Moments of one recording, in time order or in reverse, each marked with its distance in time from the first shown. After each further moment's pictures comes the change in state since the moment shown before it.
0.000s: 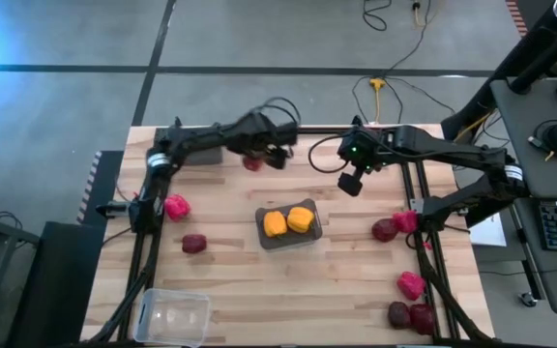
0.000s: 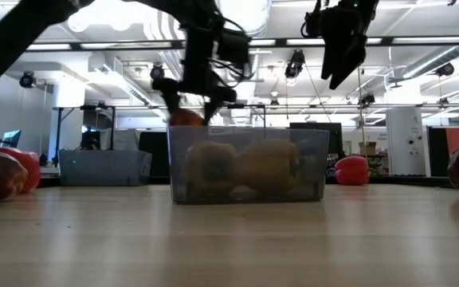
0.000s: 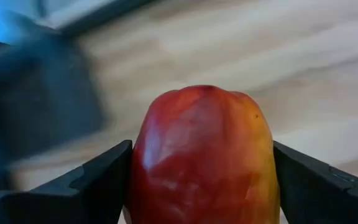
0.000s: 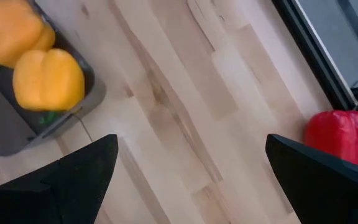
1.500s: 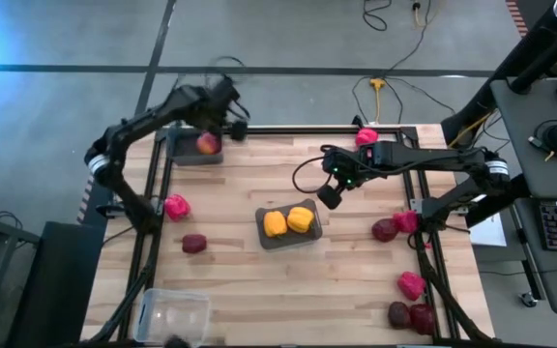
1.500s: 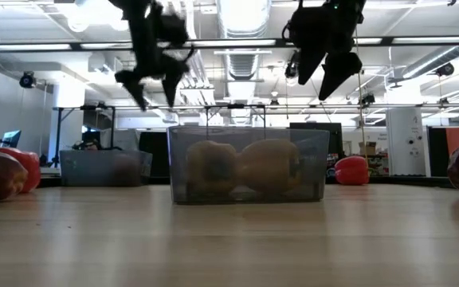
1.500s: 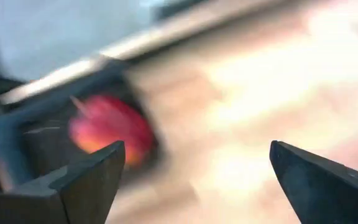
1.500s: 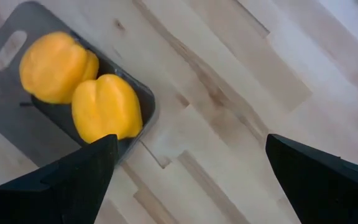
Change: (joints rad) left arm 0.275 -0.451 -0.379 0.247 0.216 0.412; right arm 0.138 0.122 0.000 0.095 -0.029 0.339
